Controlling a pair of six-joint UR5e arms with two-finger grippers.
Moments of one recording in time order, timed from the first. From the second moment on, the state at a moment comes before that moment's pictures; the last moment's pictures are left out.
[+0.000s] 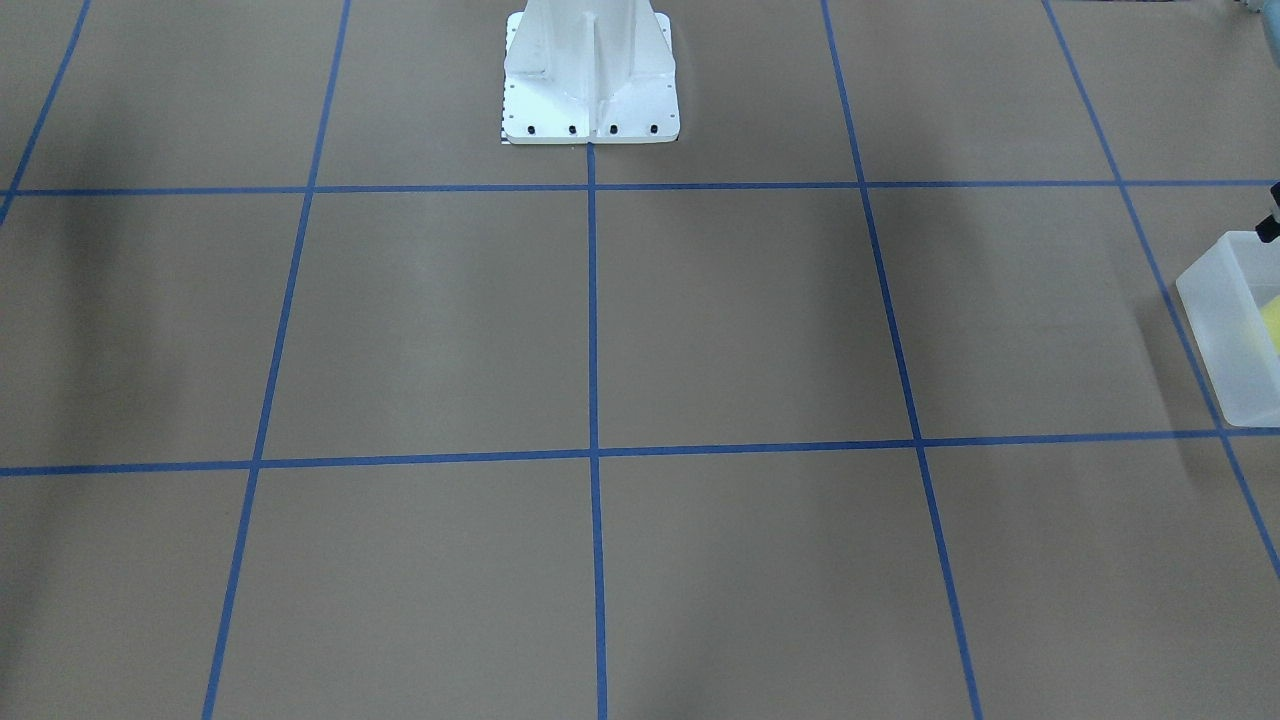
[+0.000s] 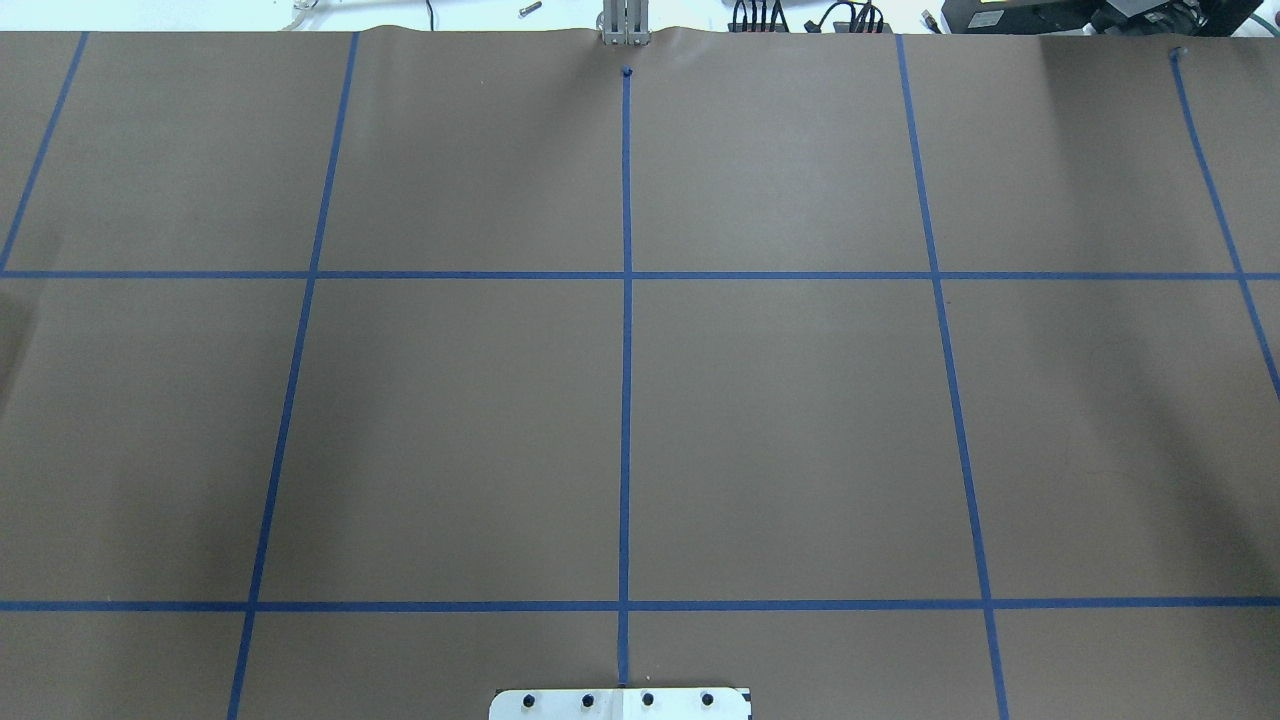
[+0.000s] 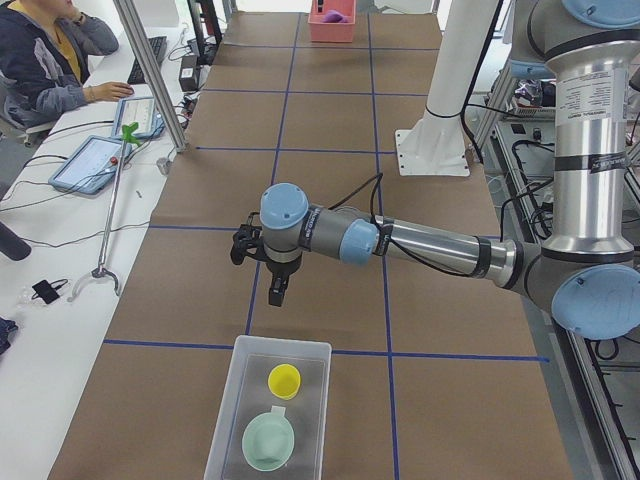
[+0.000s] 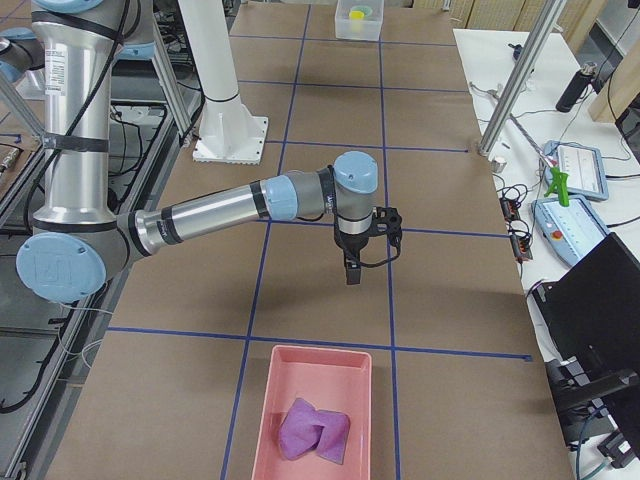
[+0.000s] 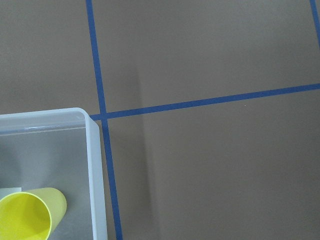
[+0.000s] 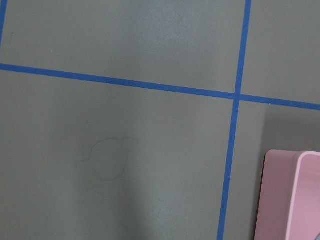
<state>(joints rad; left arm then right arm) -1.48 -1.49 -1.84 -1.66 -2.40 -0.12 1.42 -1.66 1.97 -1.69 2.29 0.13</state>
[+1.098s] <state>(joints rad) -1.48 -1.49 -1.84 -1.67 -2.39 -0.11 1.41 -1.66 1.98 -1.69 2.28 0.13</state>
